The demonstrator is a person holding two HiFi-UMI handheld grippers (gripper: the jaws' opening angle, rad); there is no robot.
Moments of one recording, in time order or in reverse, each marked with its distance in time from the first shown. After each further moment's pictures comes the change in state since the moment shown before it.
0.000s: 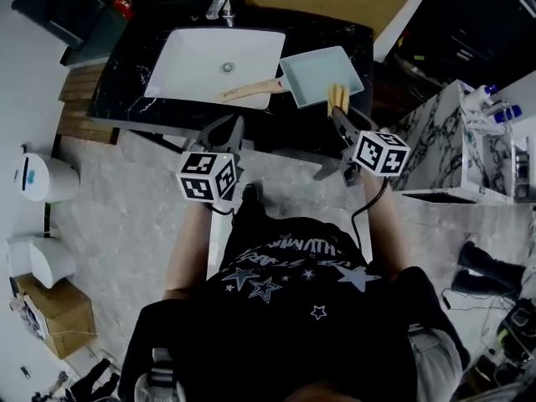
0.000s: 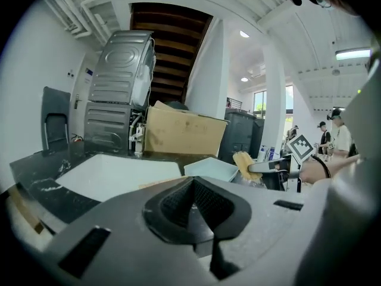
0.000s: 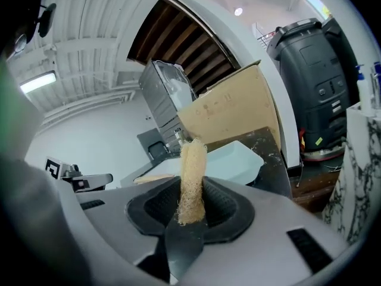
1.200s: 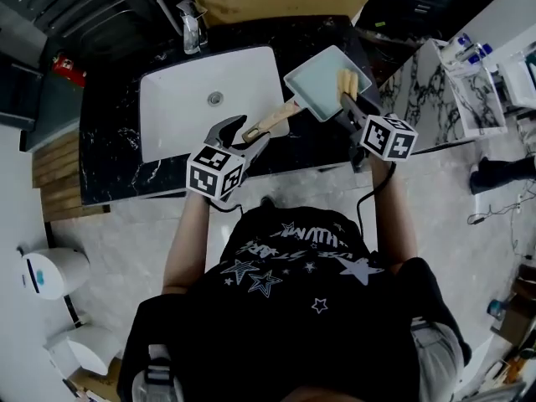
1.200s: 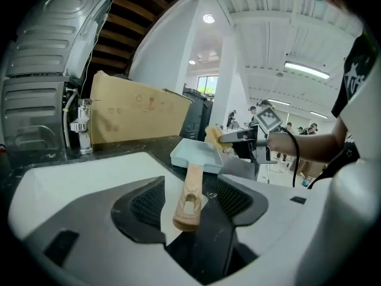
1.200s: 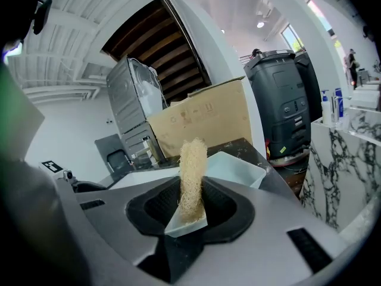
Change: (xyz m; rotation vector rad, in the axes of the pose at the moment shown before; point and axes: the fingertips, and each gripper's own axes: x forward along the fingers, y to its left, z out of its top) left arm 0.081 0.067 -0.011 0.227 0.210 -0.600; right arm 0.056 0.004 0.028 0.057 -0.117 -0.391
